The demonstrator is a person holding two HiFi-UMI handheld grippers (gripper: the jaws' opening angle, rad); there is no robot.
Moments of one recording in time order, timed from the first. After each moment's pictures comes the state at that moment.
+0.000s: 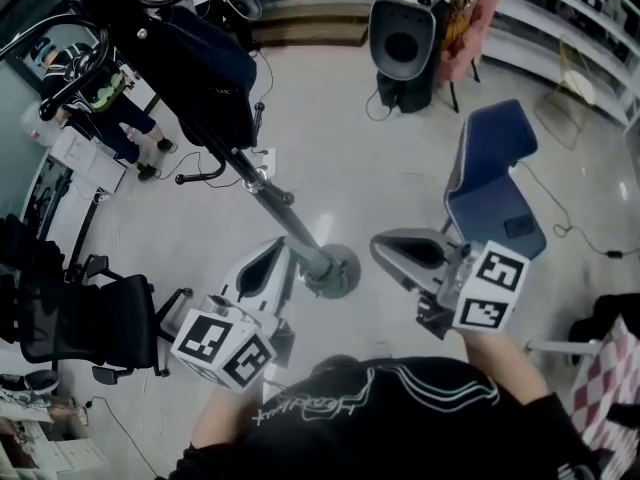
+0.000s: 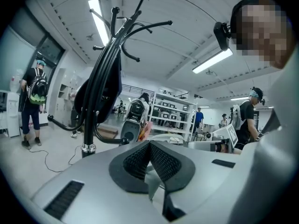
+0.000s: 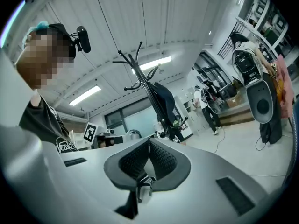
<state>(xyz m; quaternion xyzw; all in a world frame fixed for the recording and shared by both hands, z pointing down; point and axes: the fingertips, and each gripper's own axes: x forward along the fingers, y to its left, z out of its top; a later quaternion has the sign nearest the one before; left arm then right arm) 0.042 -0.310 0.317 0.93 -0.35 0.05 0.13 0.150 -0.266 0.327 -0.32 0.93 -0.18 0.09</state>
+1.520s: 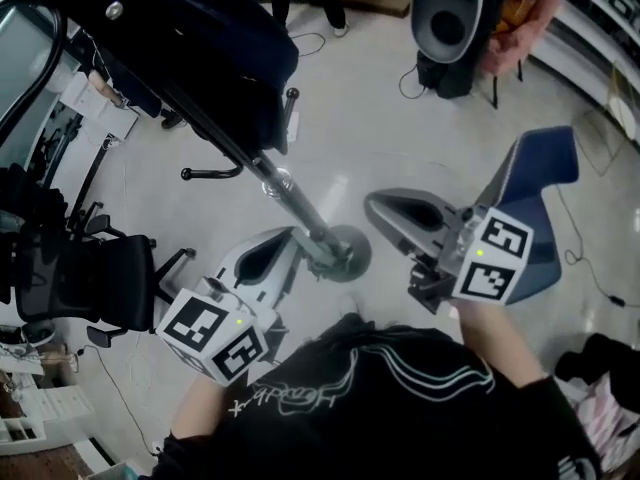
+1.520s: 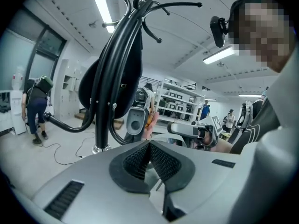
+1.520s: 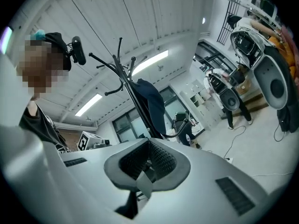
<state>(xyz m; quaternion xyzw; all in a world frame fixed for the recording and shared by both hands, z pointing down) 0.033 -0.397 0.342 0.91 -0.37 0.12 0.17 0.129 -0.411 0.325 -0.25 0.93 -0.23 0.12</state>
